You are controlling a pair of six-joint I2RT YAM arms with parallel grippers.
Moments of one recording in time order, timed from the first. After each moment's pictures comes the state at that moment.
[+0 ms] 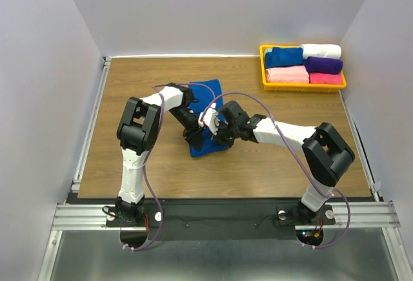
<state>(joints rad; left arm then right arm) -0.42 2.17 1.56 -1.23 0.88 1.09 0.78 1.73 1.08 -0.27 -0.24 -0.46</state>
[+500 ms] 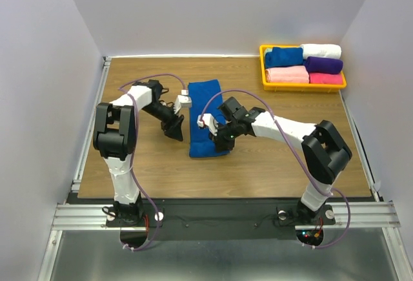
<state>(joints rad) -0.20 1.97 1.39 -1.06 0.86 1.05 0.75 1.74 1.20 -0.50 -0.51 -0.49</state>
